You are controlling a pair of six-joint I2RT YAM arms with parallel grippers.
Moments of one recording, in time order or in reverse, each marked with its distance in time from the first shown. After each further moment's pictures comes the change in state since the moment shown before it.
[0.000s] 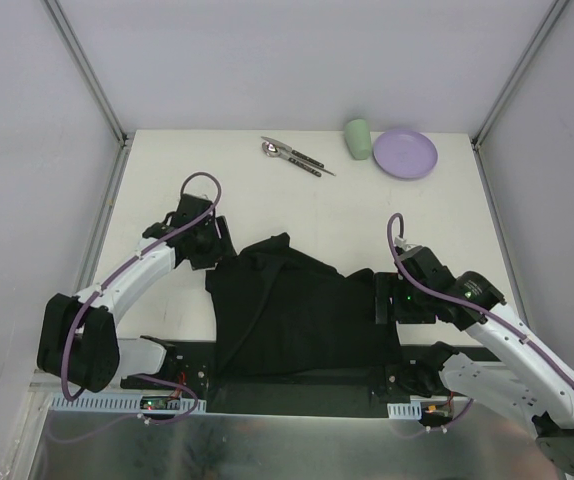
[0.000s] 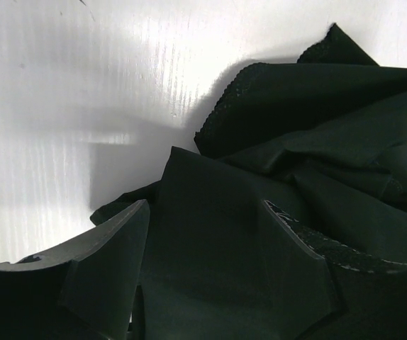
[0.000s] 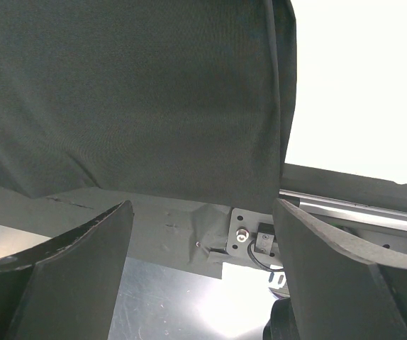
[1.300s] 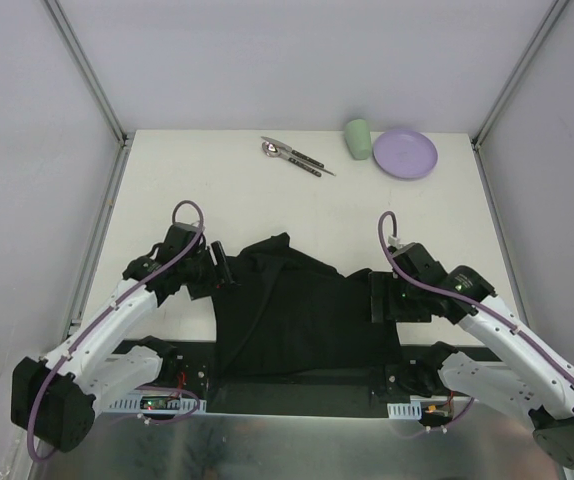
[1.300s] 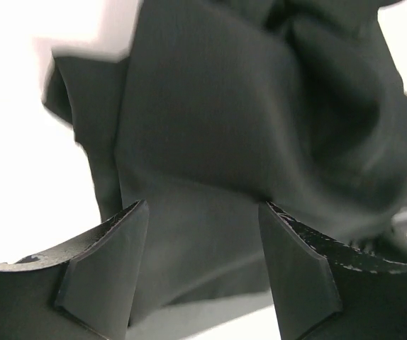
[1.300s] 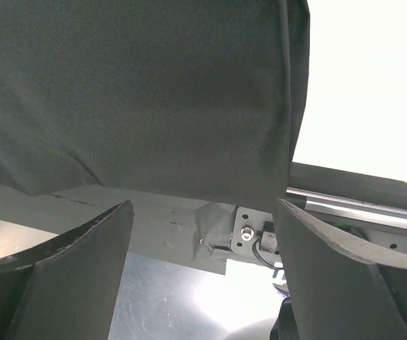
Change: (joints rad) left arm -0.075 -0.350 -0.185 -0.127 0.116 -0.153; right arm -0.004 0.061 -0.001 0.019 -0.033 -0.004
